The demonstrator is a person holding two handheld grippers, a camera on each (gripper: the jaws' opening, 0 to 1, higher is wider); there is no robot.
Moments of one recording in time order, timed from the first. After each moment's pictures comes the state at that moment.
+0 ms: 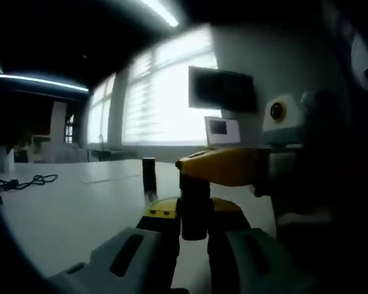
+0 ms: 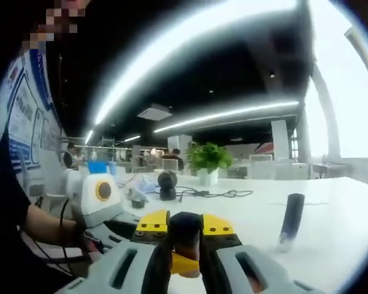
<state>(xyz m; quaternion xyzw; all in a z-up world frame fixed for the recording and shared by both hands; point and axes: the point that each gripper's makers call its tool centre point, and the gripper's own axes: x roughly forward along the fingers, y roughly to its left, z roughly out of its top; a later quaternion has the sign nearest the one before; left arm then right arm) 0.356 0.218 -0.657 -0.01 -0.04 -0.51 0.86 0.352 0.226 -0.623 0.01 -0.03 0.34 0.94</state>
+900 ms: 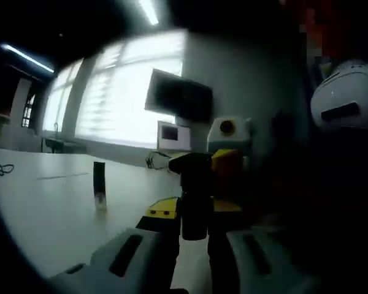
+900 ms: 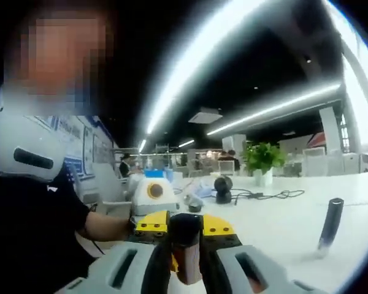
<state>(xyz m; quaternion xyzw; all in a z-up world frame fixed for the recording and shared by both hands) 0.293 0.210 -0.633 -0.07 -0.01 -0.66 0.75 0.295 0.238 -0.598 0.05 -0.02 0.54 0.84</state>
